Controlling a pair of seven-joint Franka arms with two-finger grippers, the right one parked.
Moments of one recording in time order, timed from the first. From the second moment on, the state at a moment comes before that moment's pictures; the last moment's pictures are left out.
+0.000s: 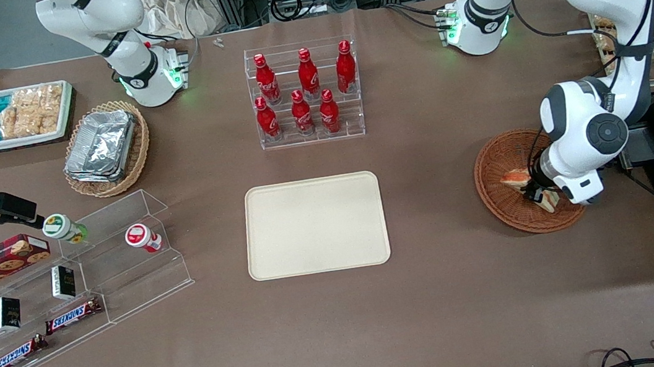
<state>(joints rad) -0.12 0.33 0.08 -2.15 0.00 2.39 -1.15</state>
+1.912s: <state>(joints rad) -0.37 0.79 -0.34 -1.35 0.10 1.99 -0.97</state>
